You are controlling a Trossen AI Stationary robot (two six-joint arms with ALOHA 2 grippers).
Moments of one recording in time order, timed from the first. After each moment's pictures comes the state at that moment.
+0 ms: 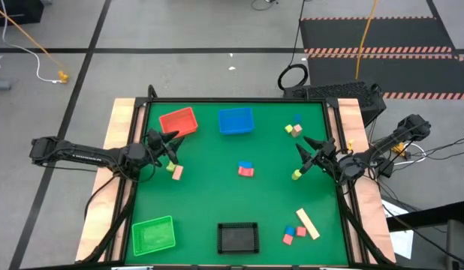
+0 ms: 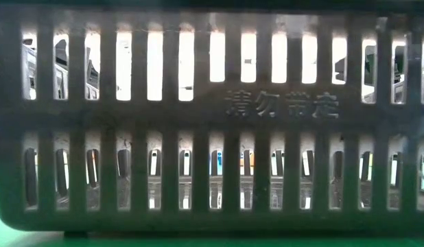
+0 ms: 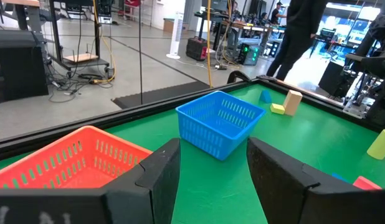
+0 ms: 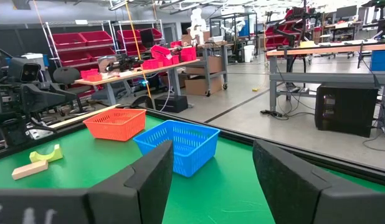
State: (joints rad) left arm -0.01 0.56 0.01 0.42 -0.68 -0.28; right arm 0.52 0.58 0.02 0.57 1.30 0.14
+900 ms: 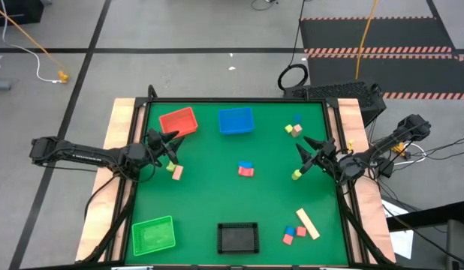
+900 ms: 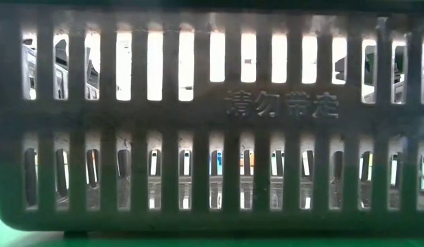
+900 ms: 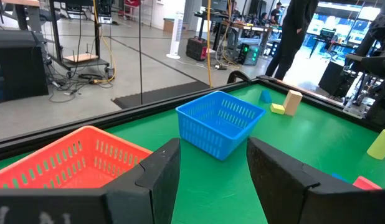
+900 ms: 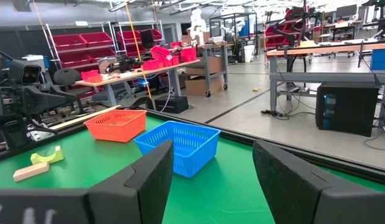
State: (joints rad) left arm -0.01 0.56 0.01 0.42 -0.68 -0.28; right arm 0.52 0.58 0.02 0.58 1.30 0.14
